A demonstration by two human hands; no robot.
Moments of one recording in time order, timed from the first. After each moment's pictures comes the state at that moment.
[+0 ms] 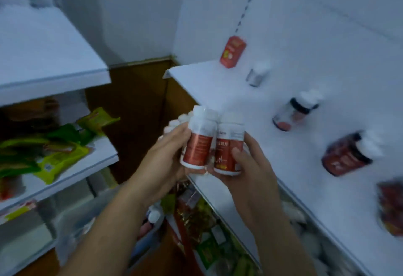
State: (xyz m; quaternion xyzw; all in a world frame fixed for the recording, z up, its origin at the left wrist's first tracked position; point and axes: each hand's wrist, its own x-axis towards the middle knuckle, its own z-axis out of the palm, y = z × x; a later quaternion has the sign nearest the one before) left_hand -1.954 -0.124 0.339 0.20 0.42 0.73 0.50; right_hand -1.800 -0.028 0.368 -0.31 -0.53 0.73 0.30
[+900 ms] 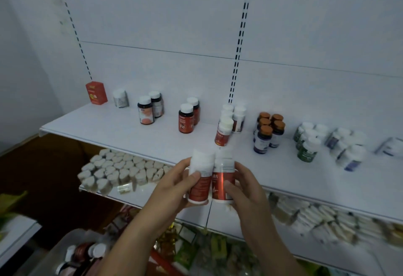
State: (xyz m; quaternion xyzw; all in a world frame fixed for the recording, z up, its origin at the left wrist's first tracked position) left_hand -1.619 -0.137 0.417 0.44 0.45 0.54 0.57; right_hand -1.430 -0.116 0.394 -0.43 -0.51 0.52 0.53
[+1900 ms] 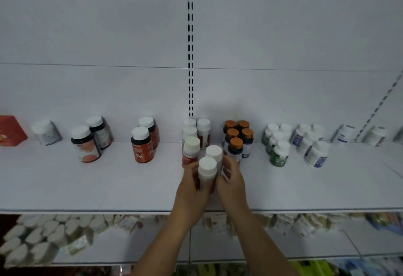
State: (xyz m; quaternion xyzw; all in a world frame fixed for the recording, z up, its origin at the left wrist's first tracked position) left_hand -1.545 0.037 0.352 0.61 0.49 0.48 0.40; right_hand -1.418 0.046 0.350 -0.57 -0.48 0.35 0.57
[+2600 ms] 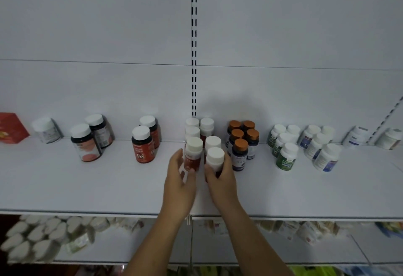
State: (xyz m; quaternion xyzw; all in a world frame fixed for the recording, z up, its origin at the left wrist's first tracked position) left_hand -1.563 0.058 0.363 0.54 0.53 0.54 0.37; right_hand -1.439 0.073 0.350 -0.55 -0.49 0.36 0.58
